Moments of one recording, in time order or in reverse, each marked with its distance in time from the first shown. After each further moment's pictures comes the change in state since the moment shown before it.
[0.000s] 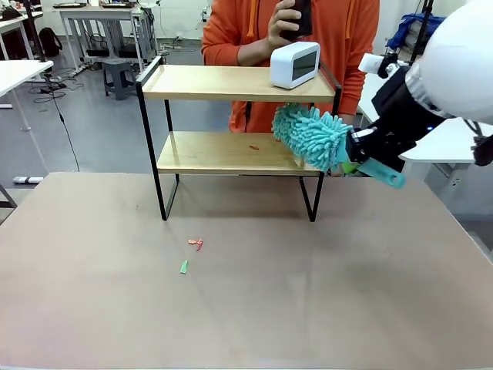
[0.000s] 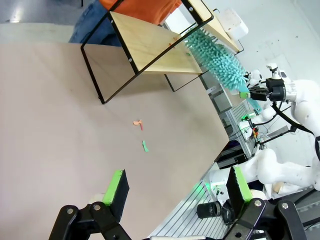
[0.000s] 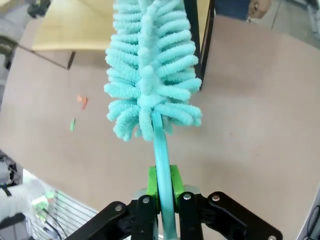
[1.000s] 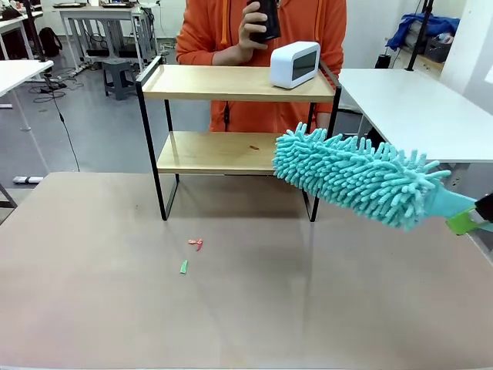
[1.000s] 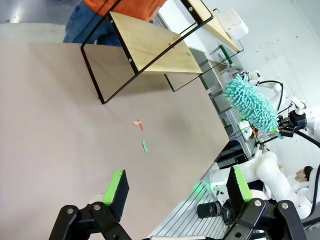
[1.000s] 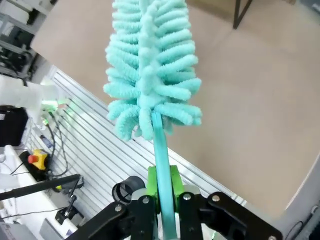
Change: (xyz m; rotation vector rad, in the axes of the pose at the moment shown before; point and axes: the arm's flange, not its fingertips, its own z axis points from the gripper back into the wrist) left arm 0.000 0.000 0.000 0.000 0.000 0.000; right arm -0.147 -0.030 0.129 0.181 0.101 0.285
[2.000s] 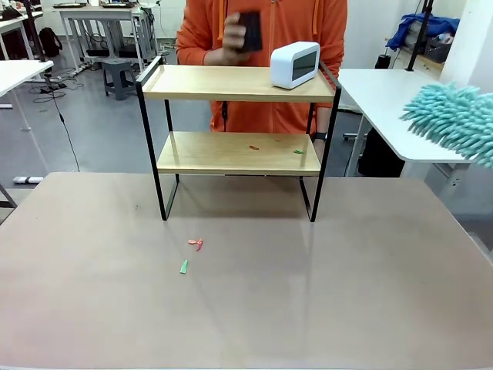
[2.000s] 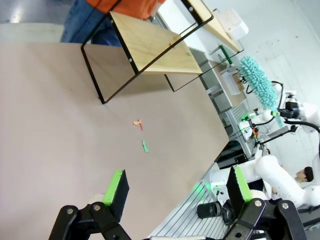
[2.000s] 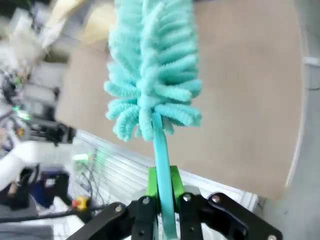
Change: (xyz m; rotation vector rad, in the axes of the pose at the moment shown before) left arm 0.000 0.000 0.000 0.000 -0.001 0.001; right arm -0.079 -0.147 0.082 0.131 -0.216 -0.359
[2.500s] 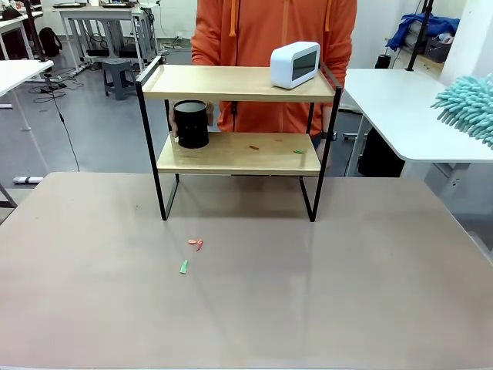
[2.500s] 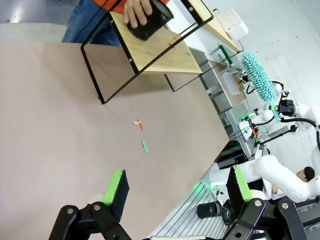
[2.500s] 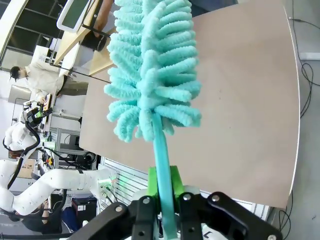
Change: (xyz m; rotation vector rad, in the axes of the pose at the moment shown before) left arm 0.000 0.000 0.000 0.000 0.000 0.000; right arm 0.001 -0.077 0.022 0.117 -0.143 -0.184
